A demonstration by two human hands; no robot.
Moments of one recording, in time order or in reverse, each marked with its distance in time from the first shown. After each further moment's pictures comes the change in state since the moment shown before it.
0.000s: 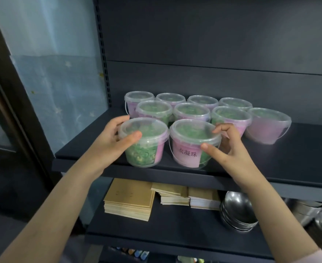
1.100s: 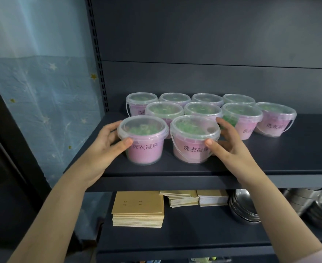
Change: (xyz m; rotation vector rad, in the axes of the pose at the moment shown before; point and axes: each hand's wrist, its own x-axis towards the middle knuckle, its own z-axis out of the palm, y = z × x) left_hand 0.040 -0.058 -0.066 -0.219 -0.184 0.093; right_hand 0.008 -0.007 0.059 -0.106 0.143 0.173
